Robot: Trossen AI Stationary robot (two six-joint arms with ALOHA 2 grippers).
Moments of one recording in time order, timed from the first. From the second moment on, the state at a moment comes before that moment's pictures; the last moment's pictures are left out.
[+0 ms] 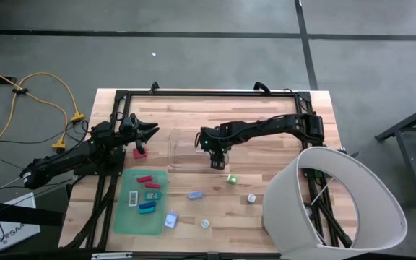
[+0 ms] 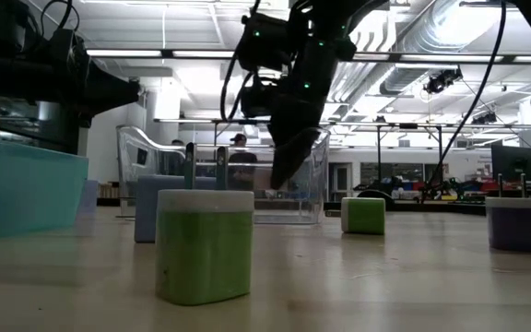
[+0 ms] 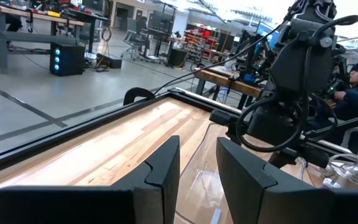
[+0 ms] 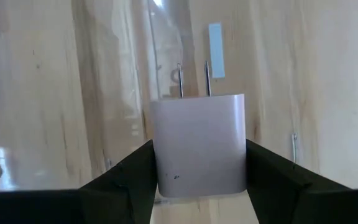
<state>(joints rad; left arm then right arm) 0.44 0.11 0.04 0.13 0.07 -0.26 -0.09 2.04 1.50 -0.68 -0.02 0.05</state>
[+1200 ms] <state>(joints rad) 0.44 0.11 0.04 0.14 0.07 -0.26 -0.11 2.15 1.73 -0.73 0.02 0.00</state>
